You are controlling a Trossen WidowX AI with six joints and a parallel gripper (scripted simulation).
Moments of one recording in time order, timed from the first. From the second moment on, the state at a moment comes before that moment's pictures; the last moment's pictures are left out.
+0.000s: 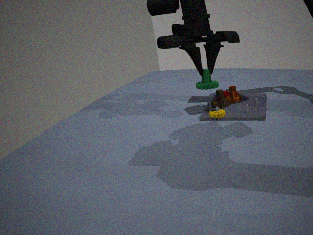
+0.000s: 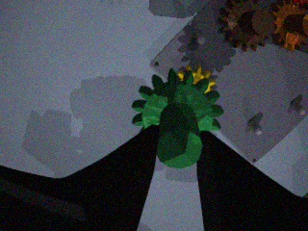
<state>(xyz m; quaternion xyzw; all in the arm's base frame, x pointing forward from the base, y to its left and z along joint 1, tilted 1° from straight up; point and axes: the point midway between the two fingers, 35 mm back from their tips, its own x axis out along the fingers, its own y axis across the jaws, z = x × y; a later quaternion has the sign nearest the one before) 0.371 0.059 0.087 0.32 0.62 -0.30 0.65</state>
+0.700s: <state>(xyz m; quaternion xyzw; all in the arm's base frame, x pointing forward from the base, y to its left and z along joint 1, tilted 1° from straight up) 0.386 0.017 0.067 0.32 0.62 -0.30 0.65</state>
